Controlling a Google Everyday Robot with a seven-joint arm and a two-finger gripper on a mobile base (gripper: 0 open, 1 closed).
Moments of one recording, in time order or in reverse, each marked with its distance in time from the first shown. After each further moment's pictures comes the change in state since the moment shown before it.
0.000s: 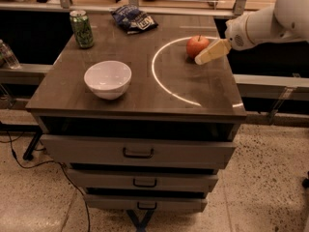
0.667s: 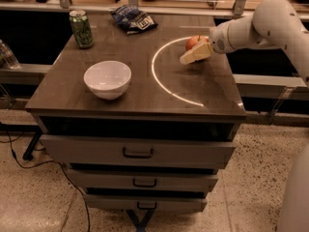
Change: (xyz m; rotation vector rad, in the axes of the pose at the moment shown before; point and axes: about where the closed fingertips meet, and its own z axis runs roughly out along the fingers) arm -0.009 0.006 0.057 -0.057 -0.077 0.074
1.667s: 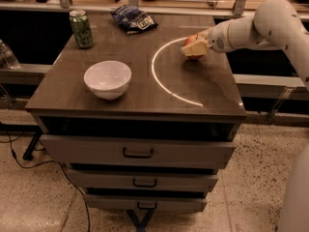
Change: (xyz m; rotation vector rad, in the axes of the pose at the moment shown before) arm -0.008 0.004 0.000 -0.035 -0.051 0.026
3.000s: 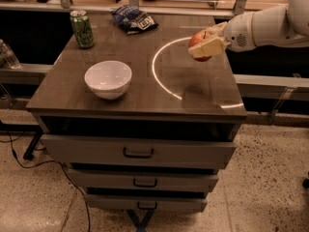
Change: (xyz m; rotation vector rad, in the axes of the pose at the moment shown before) arm -0.025 0.063 -0.077 -0.156 -0.056 -0.066
